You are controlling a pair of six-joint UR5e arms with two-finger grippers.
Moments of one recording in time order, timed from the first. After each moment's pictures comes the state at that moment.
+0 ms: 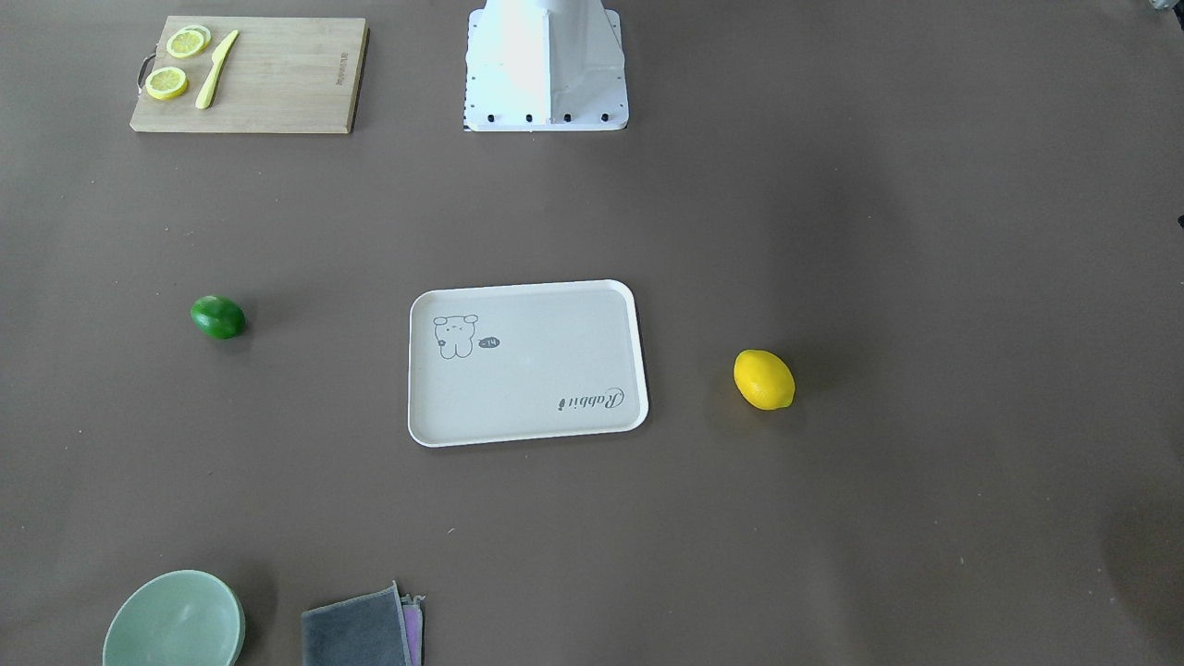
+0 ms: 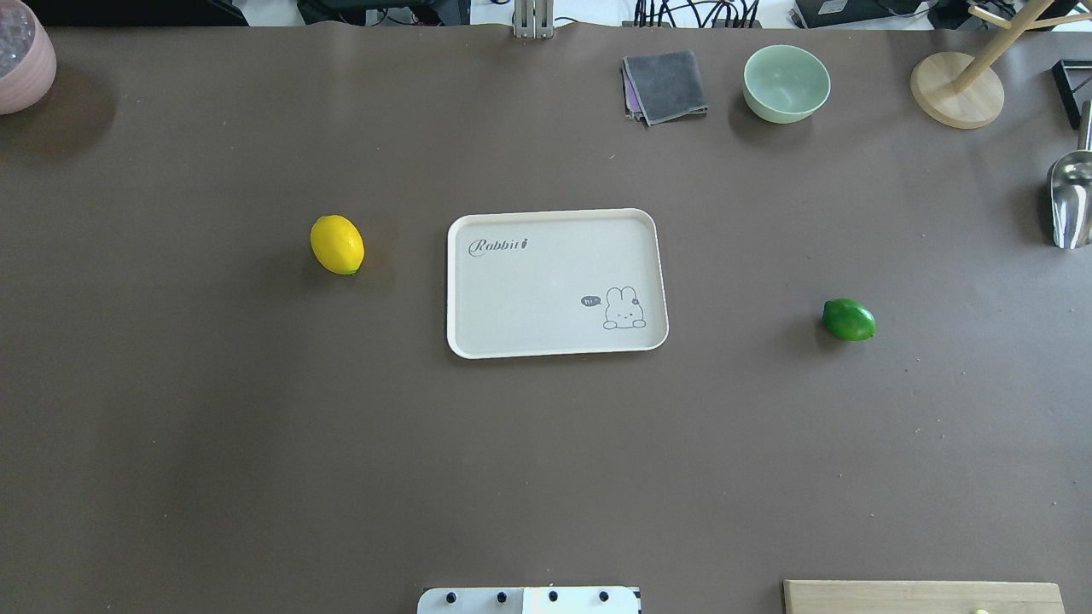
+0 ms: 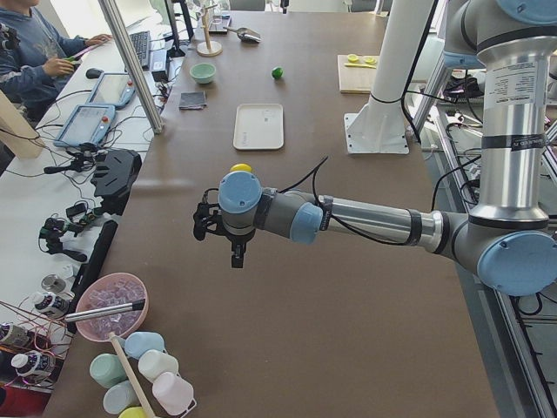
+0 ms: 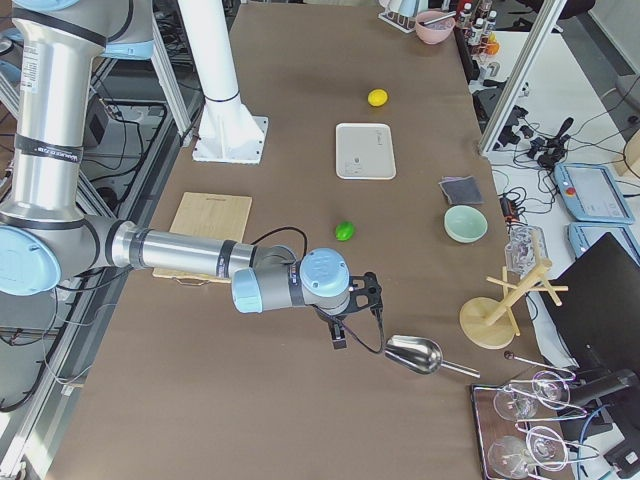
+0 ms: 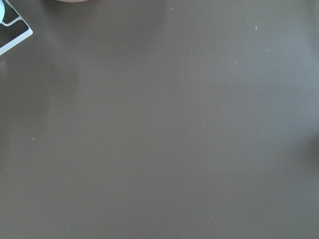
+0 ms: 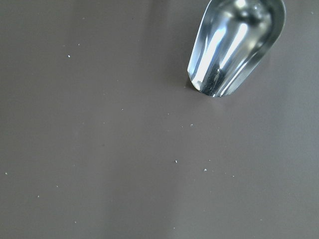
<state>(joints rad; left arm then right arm) -1.53 -1.52 -1.76 -1.74 -2.52 -0.27 1.55 -1.77 1.66 -1.27 2.46 -0.05</state>
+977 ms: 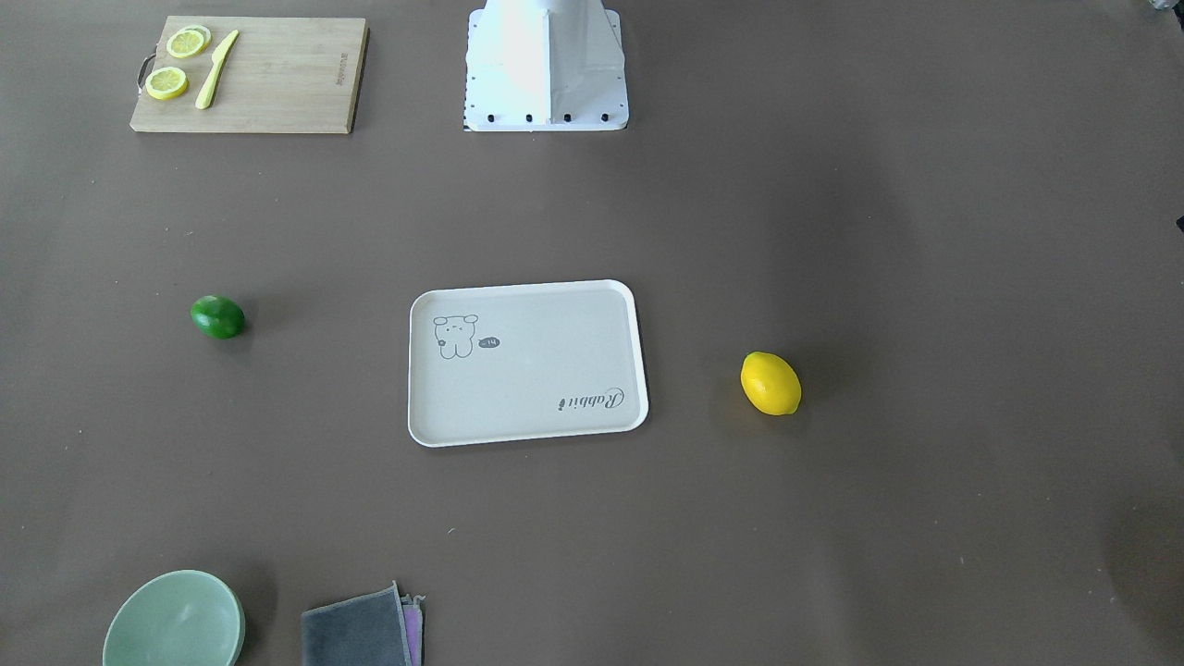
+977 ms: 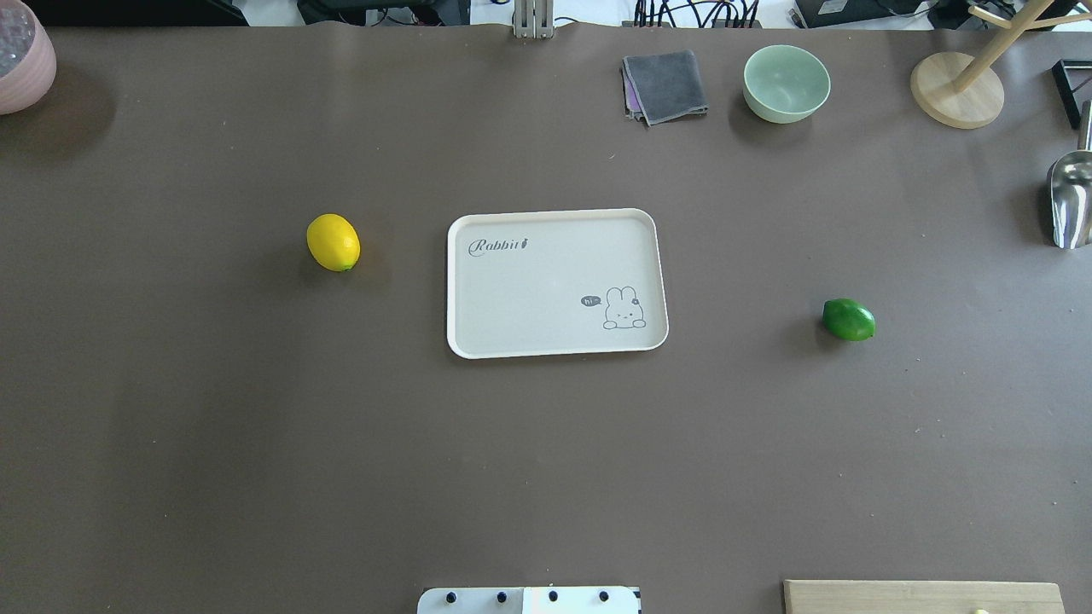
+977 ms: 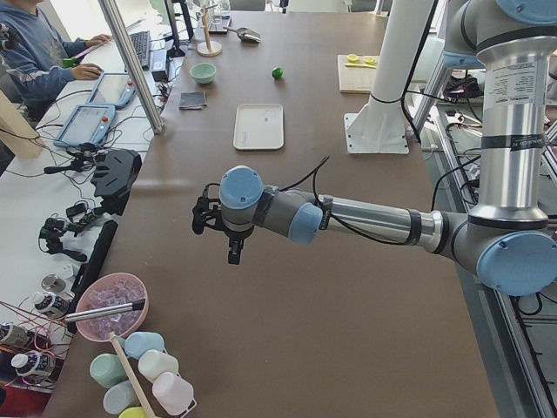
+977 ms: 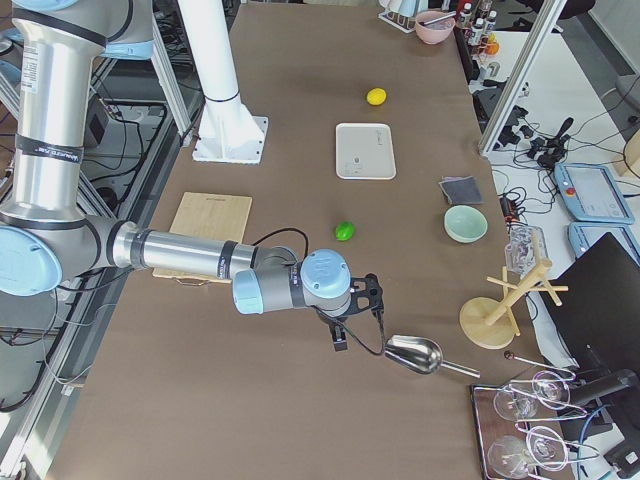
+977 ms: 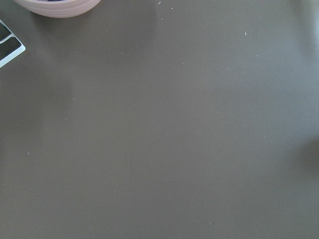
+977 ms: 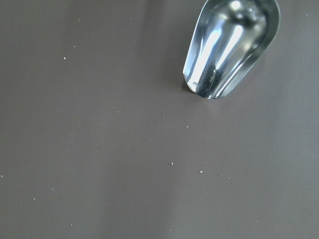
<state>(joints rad) -1.53 -1.51 -1.77 -1.81 -2.52 -0.27 1.56 -1.76 1.65 -1.27 2.45 -0.04</state>
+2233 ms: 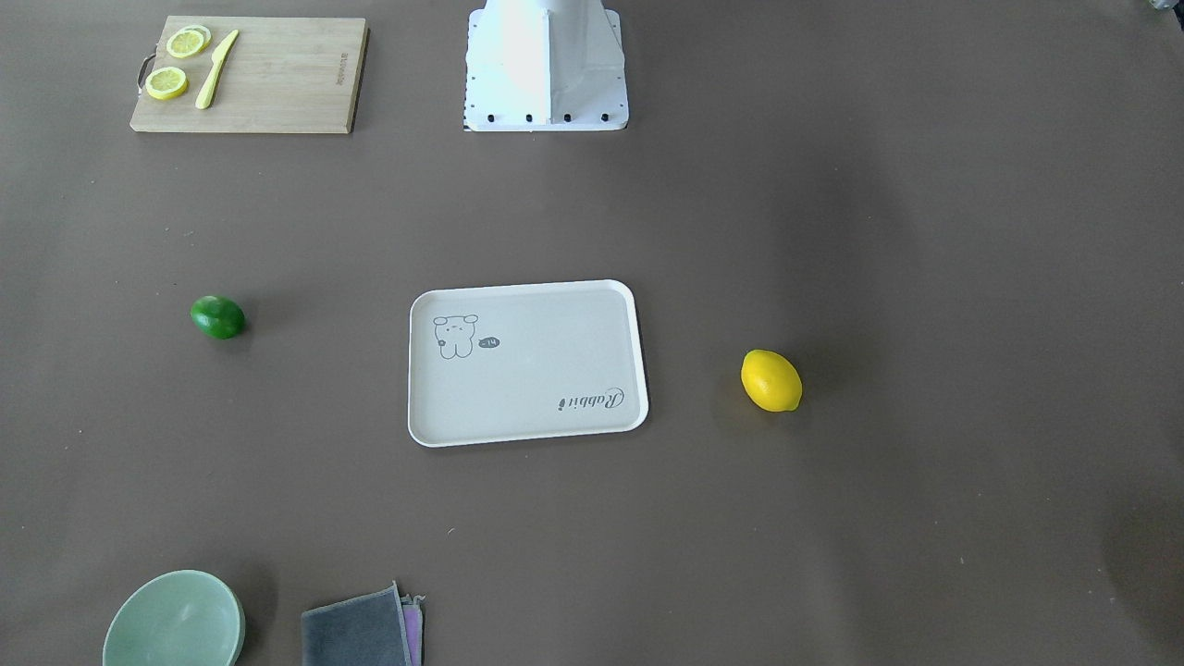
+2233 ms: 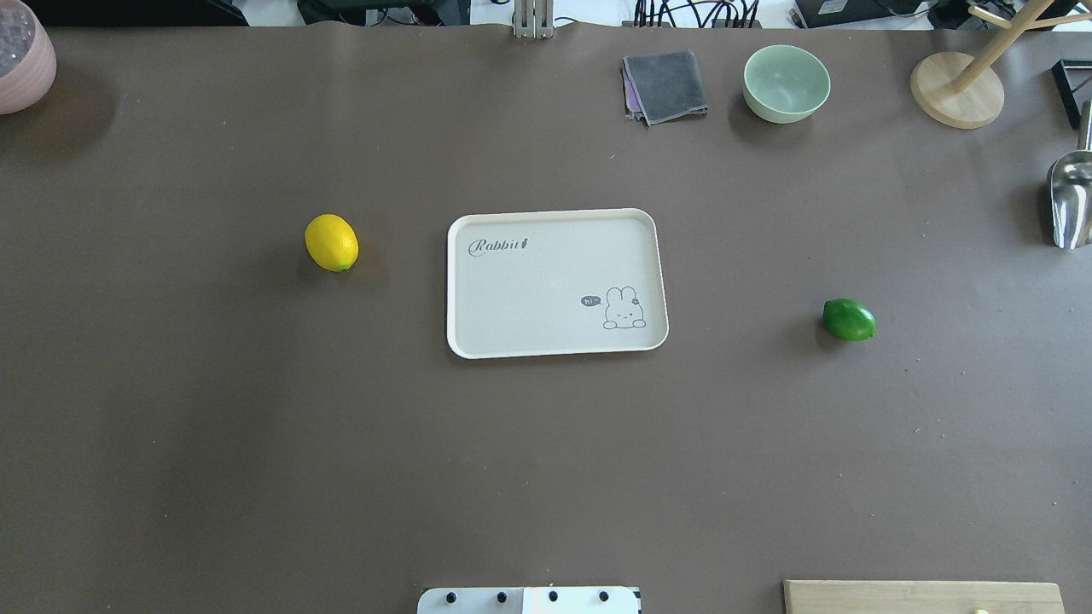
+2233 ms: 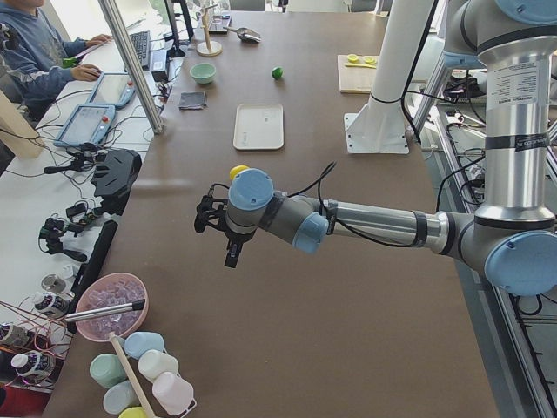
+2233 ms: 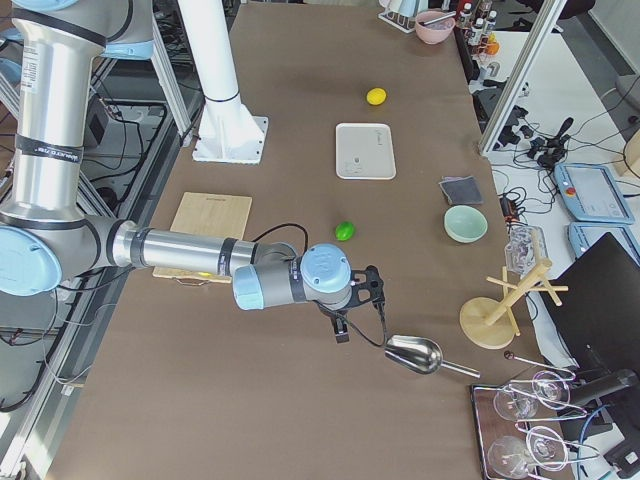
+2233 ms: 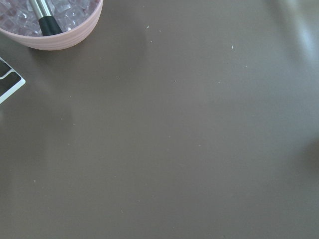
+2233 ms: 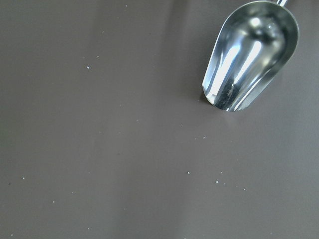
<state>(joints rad) -1.52 -1.48 -1.76 -1.94 -2.42 -0.27 1.56 -1.77 1.68 -1.23 2.48 -0.04</state>
